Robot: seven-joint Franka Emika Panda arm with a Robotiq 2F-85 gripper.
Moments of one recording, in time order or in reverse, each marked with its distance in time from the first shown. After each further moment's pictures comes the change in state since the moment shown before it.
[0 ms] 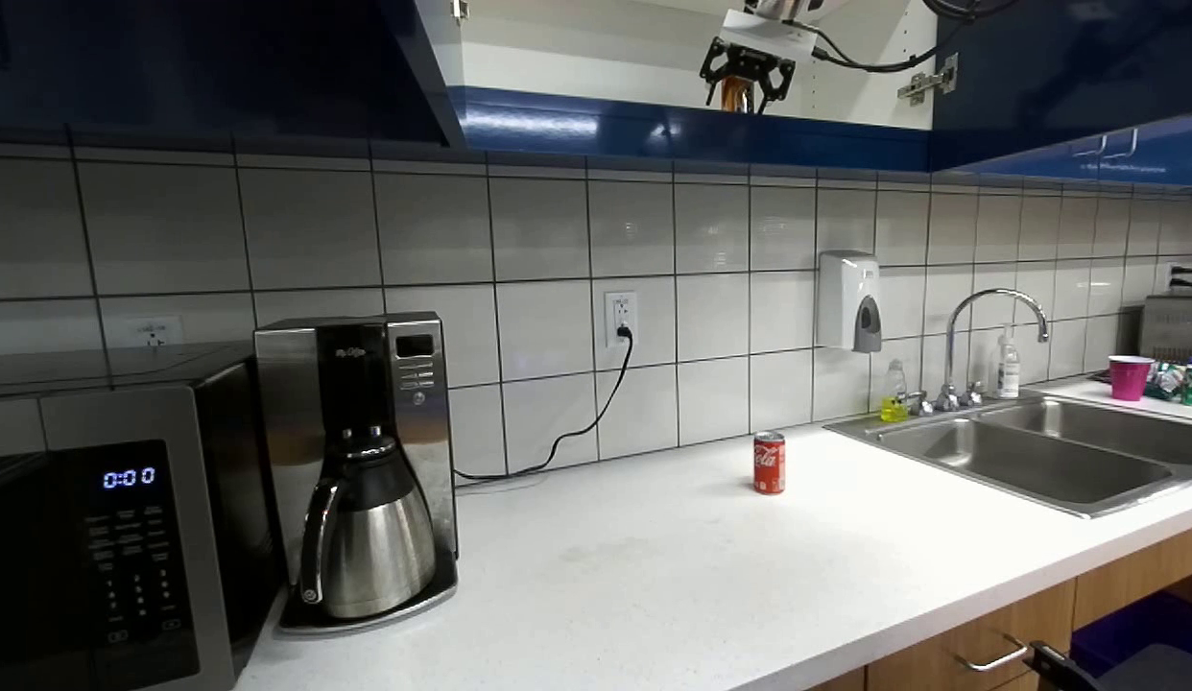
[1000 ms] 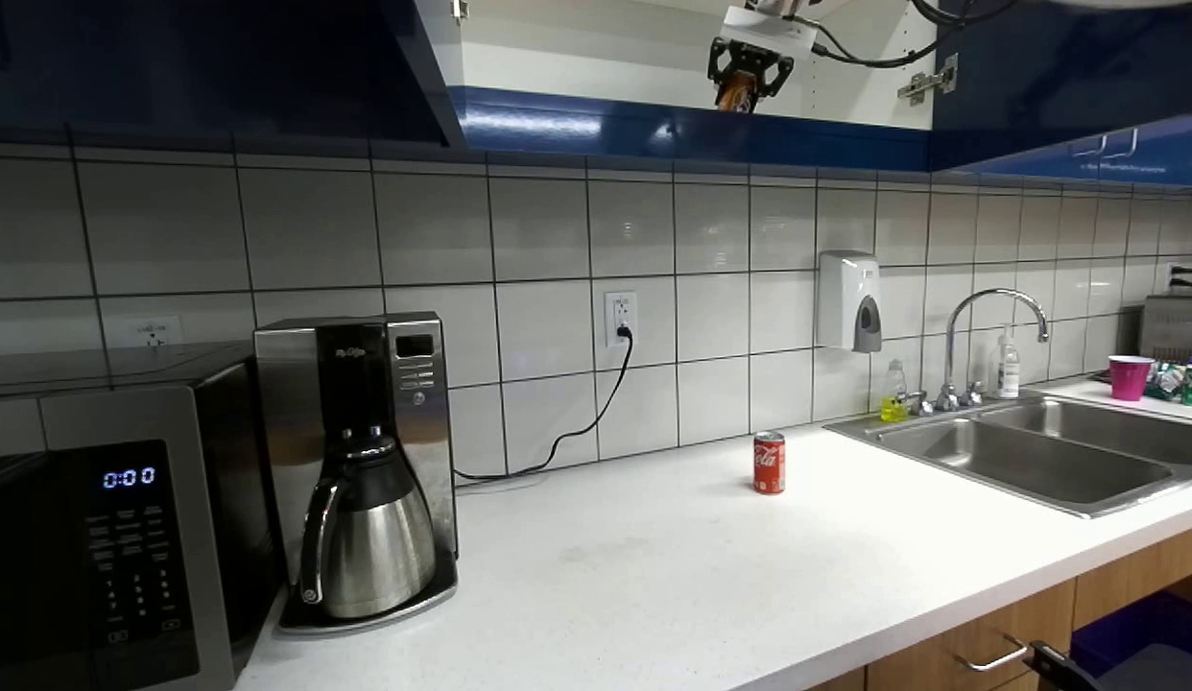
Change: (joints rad) arm 0.000 0.050 -0.019 0.089 0.000 -0.008 0.000
